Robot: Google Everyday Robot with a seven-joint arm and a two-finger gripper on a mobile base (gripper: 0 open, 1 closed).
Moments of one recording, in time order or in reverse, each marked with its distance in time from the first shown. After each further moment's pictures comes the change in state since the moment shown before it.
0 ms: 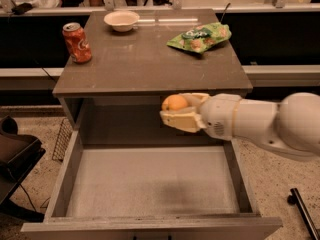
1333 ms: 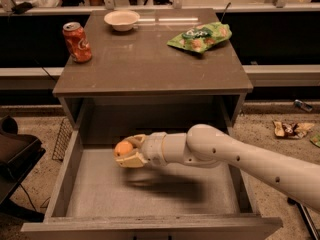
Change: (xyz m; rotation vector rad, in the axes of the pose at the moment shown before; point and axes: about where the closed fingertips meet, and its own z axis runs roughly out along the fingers) arm 0.153 0.056 0.184 -0.294 0.086 -0.103
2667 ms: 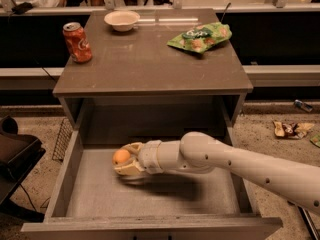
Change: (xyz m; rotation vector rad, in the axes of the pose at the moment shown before) arm 0.034 0.011 0.025 -0.028 0.043 -0.017
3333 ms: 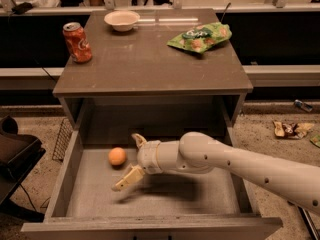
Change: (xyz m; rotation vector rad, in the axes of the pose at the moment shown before) arm -0.001 0.002 0.002 -0.005 -0.001 -0.001
